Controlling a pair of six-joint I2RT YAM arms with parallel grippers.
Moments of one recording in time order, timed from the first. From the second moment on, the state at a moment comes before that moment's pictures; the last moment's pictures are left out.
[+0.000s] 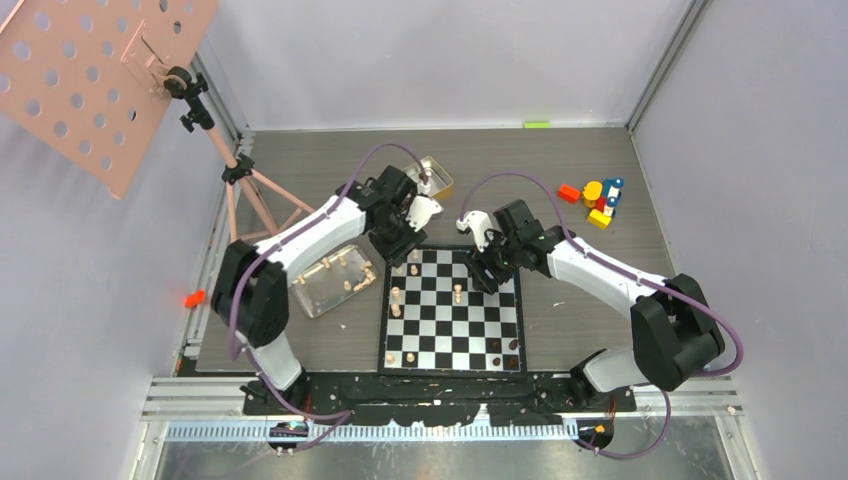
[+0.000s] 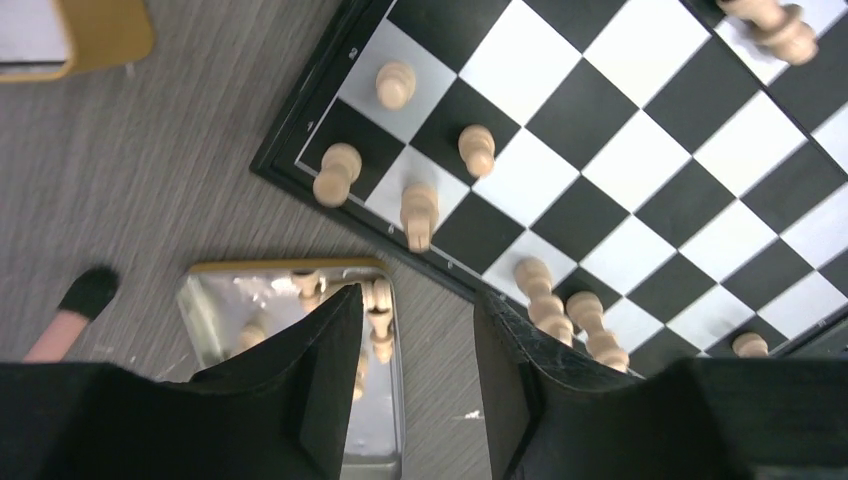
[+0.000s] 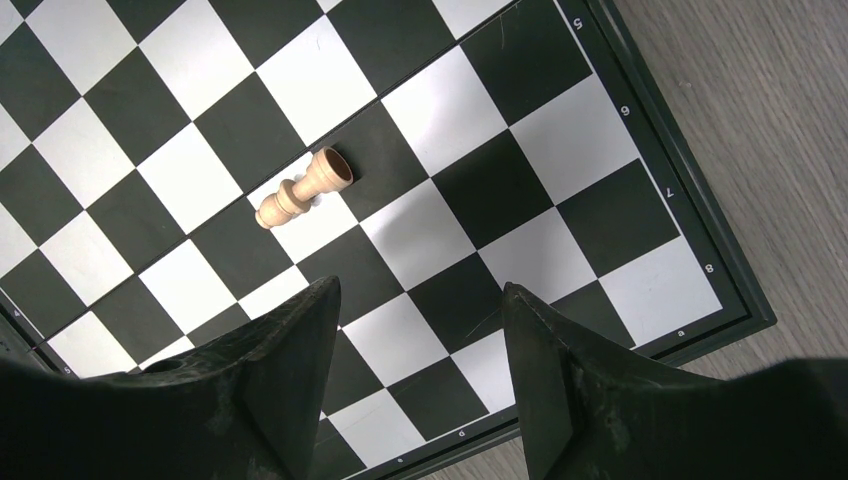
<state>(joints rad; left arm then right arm) -0.61 1.76 1.40 -0.87 0.15 0.33 0.53 1.42 0.87 -0.45 -0.32 -0.29</state>
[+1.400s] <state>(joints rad) -0.34 1.70 1.10 -0.84 0.13 0.40 0.53 1.42 0.87 -0.45 -0.32 -0.30</state>
